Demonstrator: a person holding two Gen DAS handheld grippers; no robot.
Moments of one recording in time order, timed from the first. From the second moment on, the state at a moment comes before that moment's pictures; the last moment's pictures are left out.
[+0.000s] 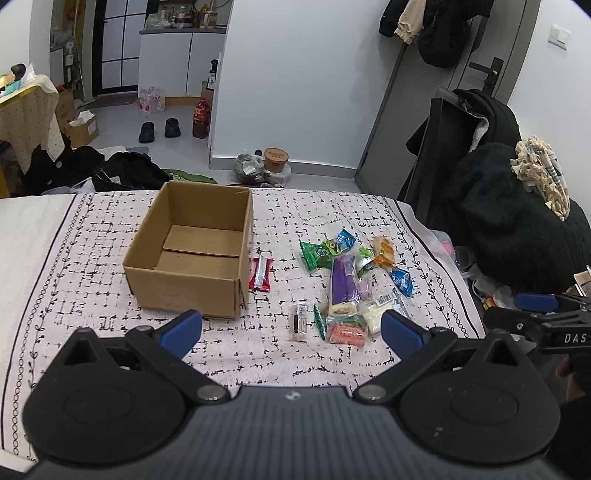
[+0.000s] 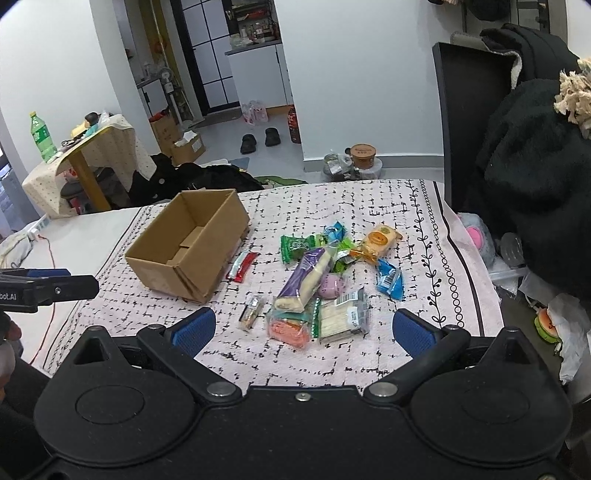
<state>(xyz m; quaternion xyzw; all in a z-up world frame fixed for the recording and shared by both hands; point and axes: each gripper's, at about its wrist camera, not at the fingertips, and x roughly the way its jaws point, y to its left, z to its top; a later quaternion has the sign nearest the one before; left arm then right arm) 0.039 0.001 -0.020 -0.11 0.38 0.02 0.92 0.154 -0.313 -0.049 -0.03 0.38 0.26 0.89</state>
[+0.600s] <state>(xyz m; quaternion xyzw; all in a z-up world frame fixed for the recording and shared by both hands) 0.085 0.011 -0.063 -0.15 0.39 0.03 0.91 0.206 -0.308 -0.083 -0.02 0.40 0.24 0.89</state>
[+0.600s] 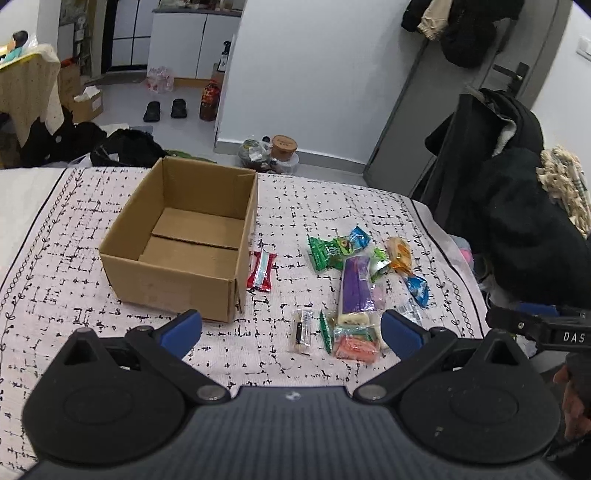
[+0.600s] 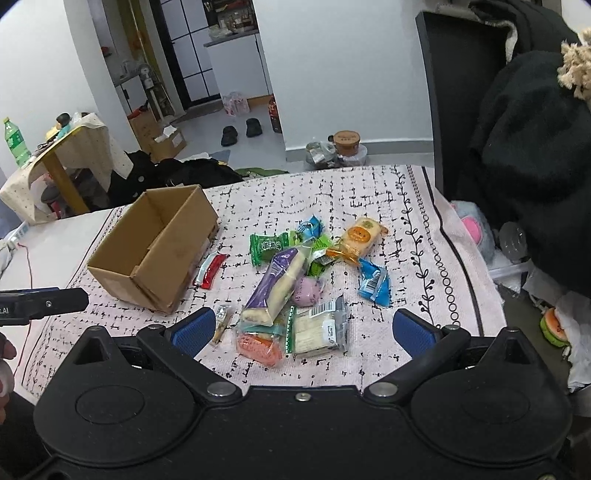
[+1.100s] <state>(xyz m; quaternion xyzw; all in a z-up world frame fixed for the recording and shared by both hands) 0.136 0.008 -0.106 -0.17 0.42 0.01 0.89 0.248 -0.299 -0.128 -0.01 0.43 0.22 0.88</state>
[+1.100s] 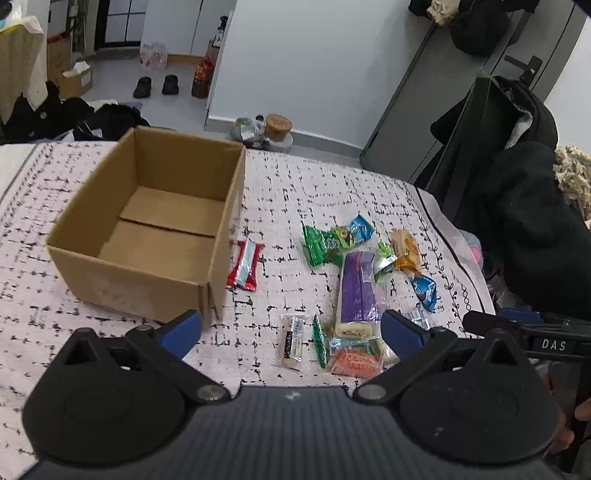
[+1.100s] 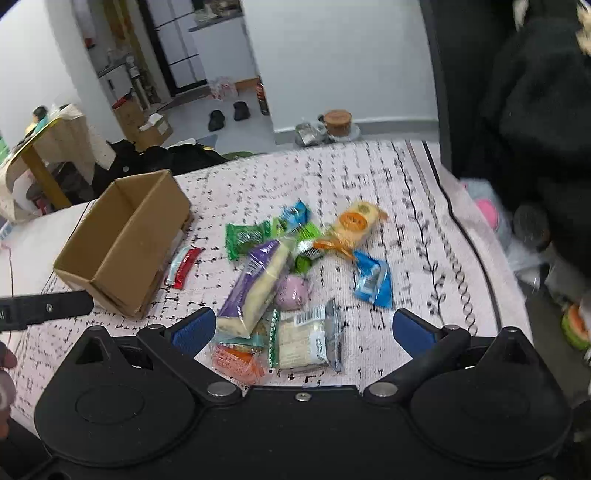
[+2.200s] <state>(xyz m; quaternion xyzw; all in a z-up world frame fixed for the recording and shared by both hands) 0.203 -0.018 -0.209 -0.20 0.51 0.02 0.84 0.287 -0.288 -0.206 0.01 0.49 0.23 0.84</state>
